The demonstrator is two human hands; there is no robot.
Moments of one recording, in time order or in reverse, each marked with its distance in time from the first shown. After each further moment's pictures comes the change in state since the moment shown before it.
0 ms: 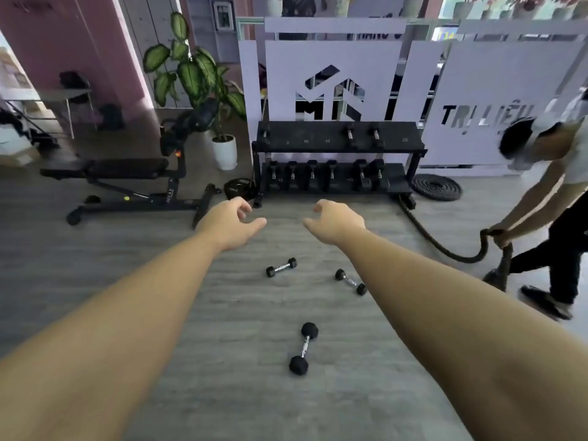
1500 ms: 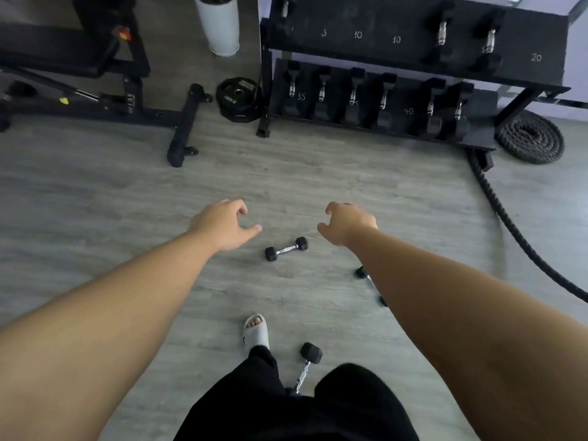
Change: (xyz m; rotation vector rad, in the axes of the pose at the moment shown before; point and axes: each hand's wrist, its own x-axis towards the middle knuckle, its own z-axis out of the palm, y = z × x) left_hand 0.561 -0.223 0.232 0.189 -0.381 -0.246; right_hand 0.623 0.081 0.248 -0.280 -0.458 0.054
